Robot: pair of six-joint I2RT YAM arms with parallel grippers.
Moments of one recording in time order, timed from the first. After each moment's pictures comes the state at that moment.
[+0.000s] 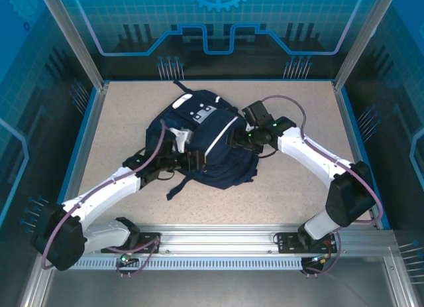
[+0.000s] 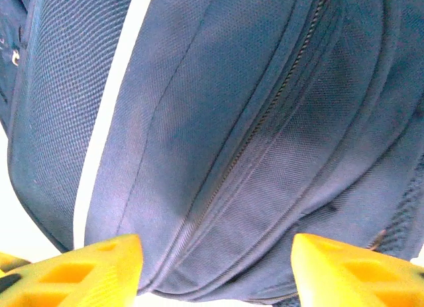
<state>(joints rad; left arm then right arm) -0.49 1.16 0.74 -0.25 0.30 -0.53 0.56 1.54 1.26 -0.75 -0.14 0.77</state>
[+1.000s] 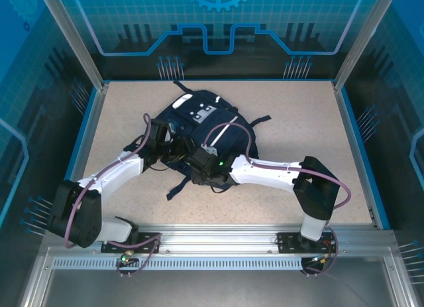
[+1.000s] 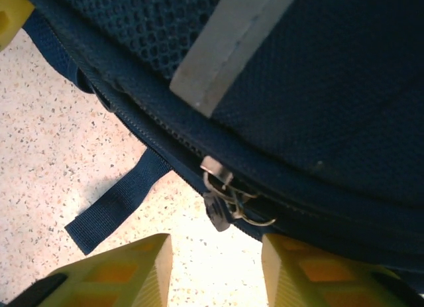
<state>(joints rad) -0.32 1.36 0.80 -0.25 0.38 -0.90 1.06 1.77 1.28 -0.60 0.17 1.01</state>
